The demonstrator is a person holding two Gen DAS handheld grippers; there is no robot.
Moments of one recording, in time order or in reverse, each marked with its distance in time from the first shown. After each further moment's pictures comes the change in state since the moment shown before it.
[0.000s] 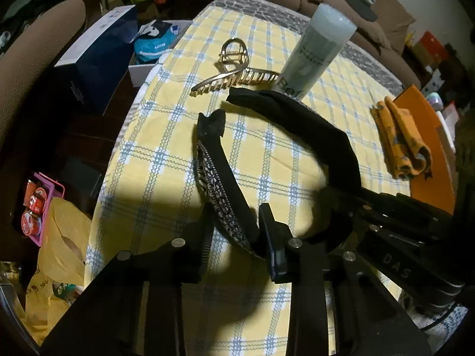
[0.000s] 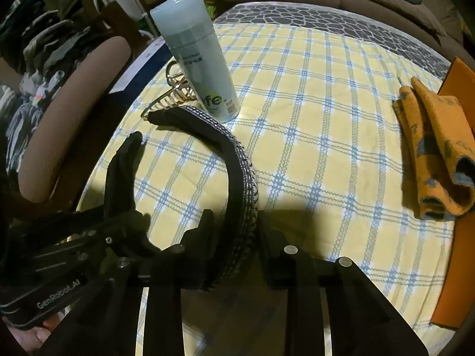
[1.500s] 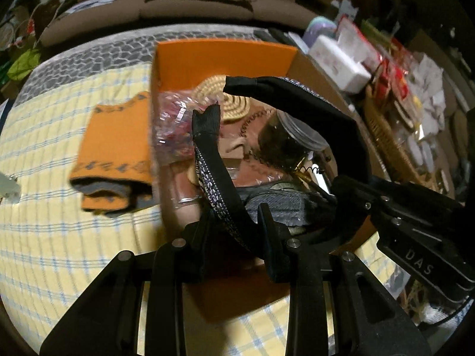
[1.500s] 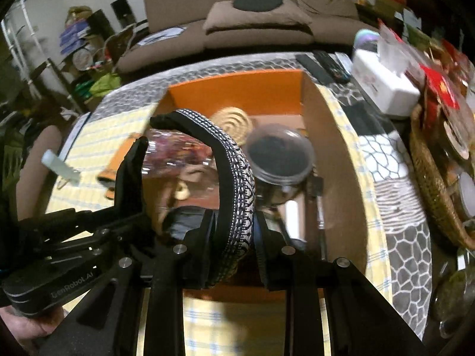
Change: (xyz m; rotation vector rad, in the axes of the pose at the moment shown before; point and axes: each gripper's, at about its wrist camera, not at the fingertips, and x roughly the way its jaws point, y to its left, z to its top) left arm 0.021 -0.376 -0.010 0.413 0.046 -0.170; right arm -0.215 -0.293 -0.085 0.289 -0.196 -0.209
